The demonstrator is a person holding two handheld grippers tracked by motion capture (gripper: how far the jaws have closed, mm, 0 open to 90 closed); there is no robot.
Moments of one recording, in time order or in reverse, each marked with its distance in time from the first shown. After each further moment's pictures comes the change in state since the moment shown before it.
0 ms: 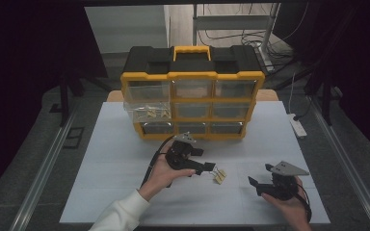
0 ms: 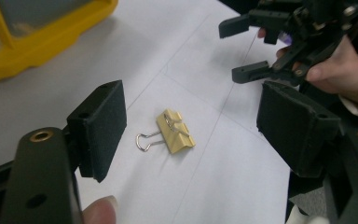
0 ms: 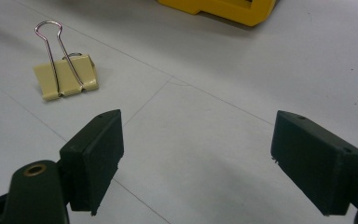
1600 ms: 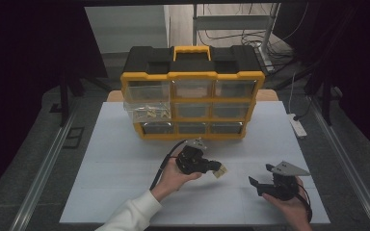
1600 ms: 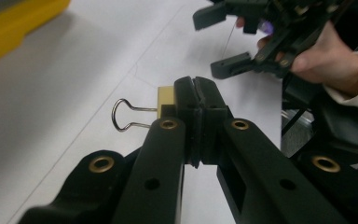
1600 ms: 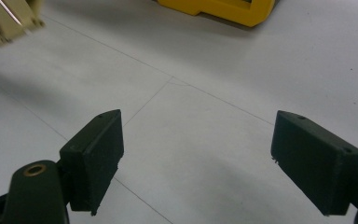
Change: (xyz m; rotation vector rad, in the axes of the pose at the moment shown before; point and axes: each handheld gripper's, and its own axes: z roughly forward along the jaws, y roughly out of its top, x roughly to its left) left arm -0.010 0.001 0.015 -0.018 -0.088 0.048; right arm -0.001 0.000 -0.002 -0.004 0.001 0.003
